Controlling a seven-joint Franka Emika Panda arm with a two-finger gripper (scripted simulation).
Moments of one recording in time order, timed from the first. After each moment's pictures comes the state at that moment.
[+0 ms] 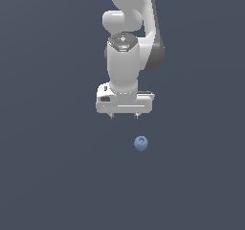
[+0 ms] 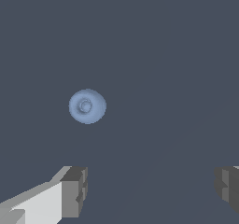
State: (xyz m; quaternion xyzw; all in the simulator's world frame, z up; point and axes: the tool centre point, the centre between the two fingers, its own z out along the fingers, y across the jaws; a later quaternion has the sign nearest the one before) arm 0.018 0.007 0.191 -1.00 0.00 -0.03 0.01
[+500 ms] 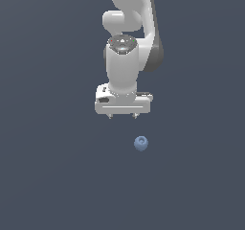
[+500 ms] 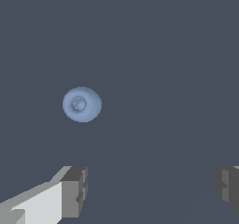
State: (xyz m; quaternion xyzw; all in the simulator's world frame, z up) arm 0.018 0.001 0.188 -1.00 0.00 -0.02 0.00
